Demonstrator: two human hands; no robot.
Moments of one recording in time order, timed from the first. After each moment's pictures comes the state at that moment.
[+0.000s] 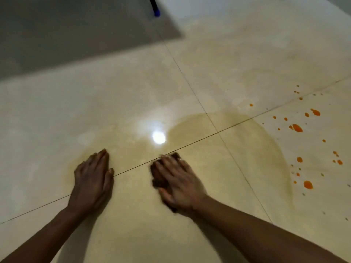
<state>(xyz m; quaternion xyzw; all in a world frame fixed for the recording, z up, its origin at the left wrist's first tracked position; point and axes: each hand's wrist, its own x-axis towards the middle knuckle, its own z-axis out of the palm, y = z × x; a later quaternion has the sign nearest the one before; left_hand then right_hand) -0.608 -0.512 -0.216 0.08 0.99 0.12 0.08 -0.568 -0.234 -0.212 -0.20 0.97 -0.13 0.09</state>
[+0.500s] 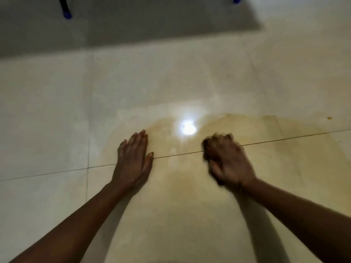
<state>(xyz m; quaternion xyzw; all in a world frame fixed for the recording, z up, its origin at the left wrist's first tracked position) -0.579 -0.567 -0.212 0.02 0.99 0.15 0.05 -0.618 -0.250 -0.219 -0.20 0.97 -0.08 0.08</state>
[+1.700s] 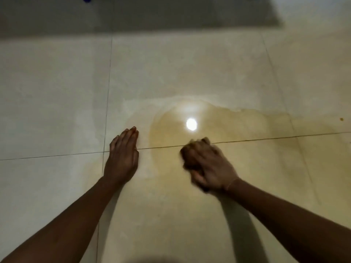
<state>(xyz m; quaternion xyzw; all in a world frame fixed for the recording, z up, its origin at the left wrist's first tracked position) -0.546 -0.631 -0.232 -0.03 0.99 0.17 0.02 -0.583 -0.326 -0.222 -0.35 0.92 -0.10 0.10</state>
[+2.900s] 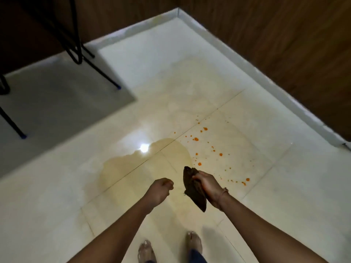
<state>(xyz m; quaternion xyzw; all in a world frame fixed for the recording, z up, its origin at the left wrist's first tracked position) -0.468 -0.242 0.323 -0.05 0.75 0.44 0.48 -0.404 -0.060 0.342 0.42 0.59 -0.66 0.20</state>
